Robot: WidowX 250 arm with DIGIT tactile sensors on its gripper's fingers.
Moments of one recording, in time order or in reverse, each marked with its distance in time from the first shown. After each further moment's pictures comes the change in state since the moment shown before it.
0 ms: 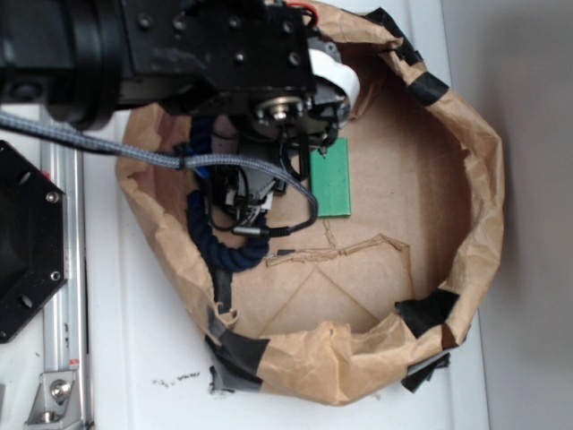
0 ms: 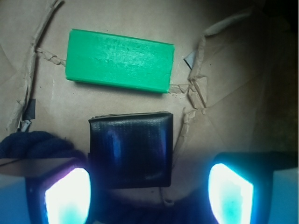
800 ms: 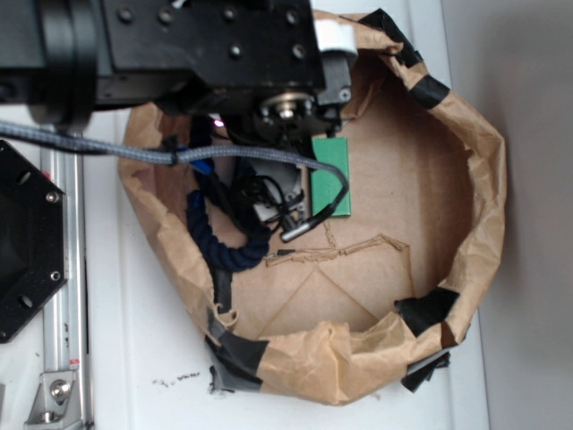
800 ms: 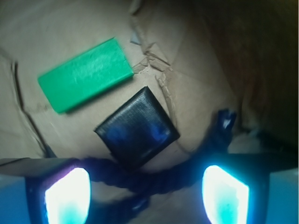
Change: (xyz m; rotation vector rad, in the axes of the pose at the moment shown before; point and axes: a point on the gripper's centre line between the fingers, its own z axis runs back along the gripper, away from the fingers) arm -0.006 -0.014 0.022 -0.040 0.063 0.708
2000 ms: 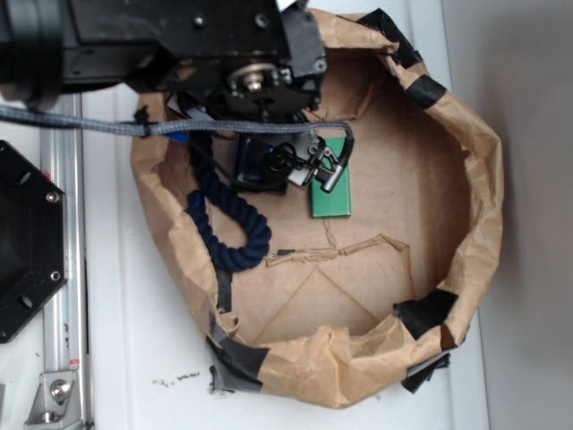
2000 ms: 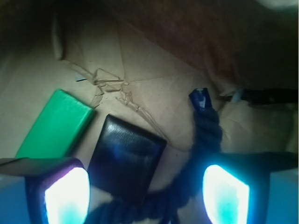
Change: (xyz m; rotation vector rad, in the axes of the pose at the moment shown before) arm 0.010 0.017 -0.017 -0.040 -0.068 0.466
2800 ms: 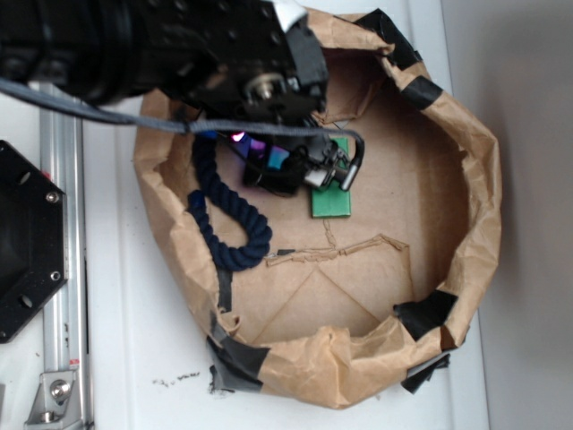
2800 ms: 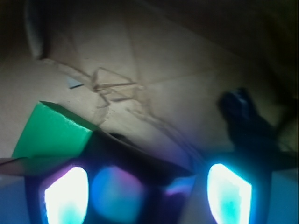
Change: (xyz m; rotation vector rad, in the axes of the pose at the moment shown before) arm 0.002 -0.004 -0.040 -0.022 0.007 0.016
